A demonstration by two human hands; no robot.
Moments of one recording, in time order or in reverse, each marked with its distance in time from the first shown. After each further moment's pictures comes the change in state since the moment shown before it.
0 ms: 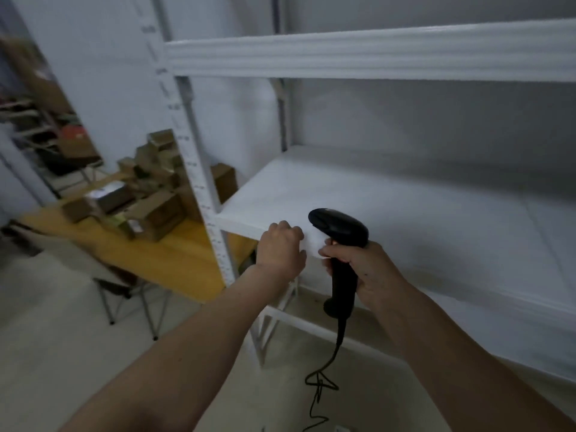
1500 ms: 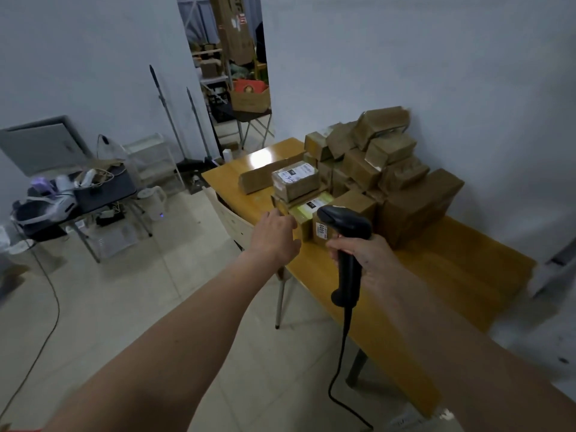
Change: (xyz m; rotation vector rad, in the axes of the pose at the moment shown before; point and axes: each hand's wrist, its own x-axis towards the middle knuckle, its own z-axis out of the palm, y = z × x) left_hand 0.065 -0.596 -0.077 0.080 0.006 -0.575; right_hand 0.231 0.127 0.562 -0.209 -0.387 0.222
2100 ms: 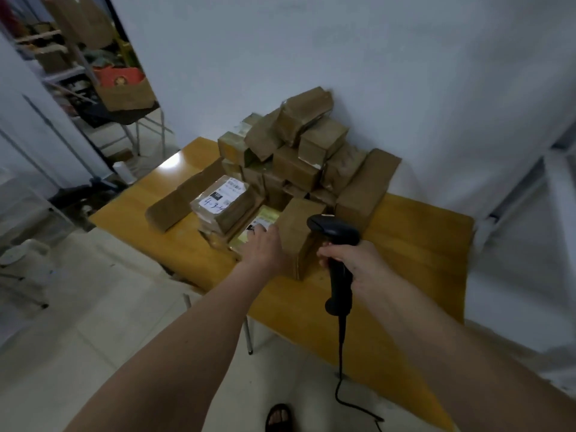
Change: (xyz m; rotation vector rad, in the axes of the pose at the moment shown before) left_hand 0.190 0.032 0.091 0.029 -0.348 0.174; right_hand 0.135 -0.025 -0.017 0.118 0.414 0.117
